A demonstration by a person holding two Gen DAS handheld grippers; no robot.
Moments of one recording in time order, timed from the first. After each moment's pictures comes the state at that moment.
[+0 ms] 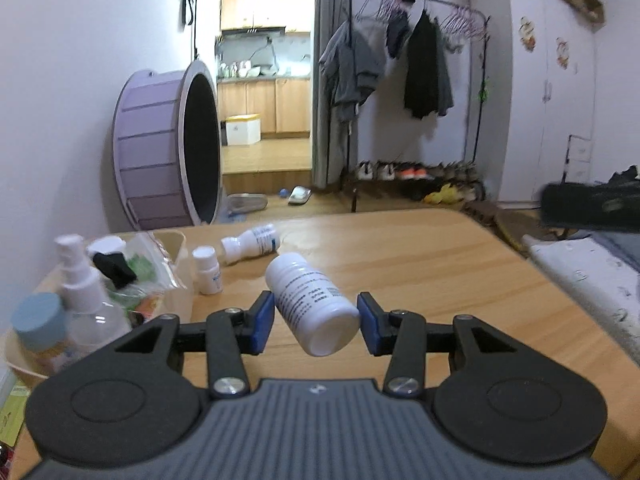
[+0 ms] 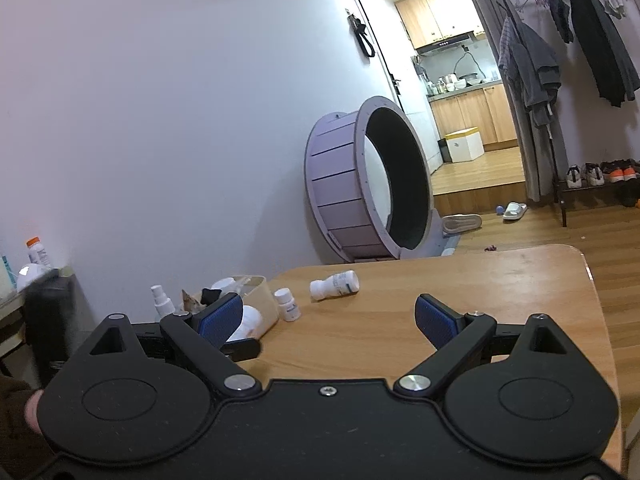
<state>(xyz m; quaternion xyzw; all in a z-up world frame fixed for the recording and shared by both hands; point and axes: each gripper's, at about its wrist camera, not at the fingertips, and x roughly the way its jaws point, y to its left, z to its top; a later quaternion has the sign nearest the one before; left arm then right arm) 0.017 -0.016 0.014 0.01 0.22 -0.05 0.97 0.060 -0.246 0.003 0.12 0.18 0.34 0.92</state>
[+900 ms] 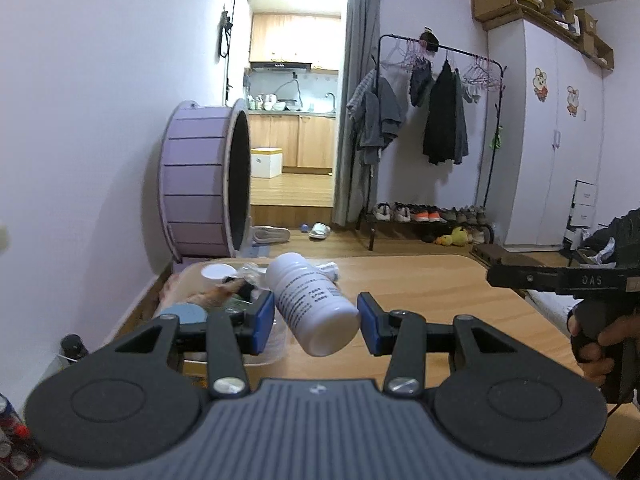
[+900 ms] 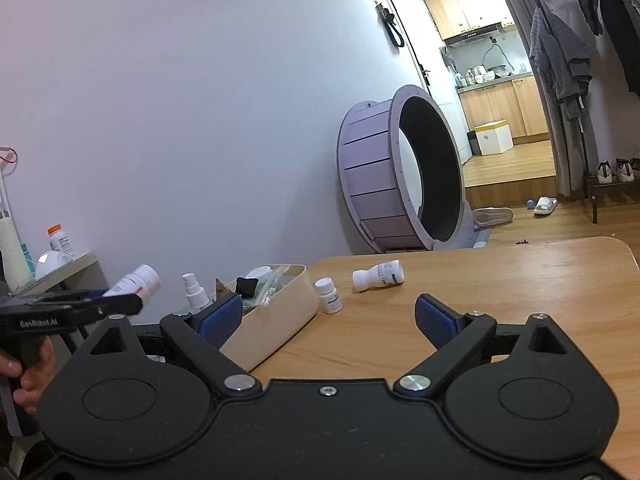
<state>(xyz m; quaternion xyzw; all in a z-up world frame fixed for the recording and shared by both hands) -0.064 0.064 0.064 -0.02 0.17 -0.02 0.99 0.058 -0.211 -0.001 0.11 0.18 0.38 0.90</state>
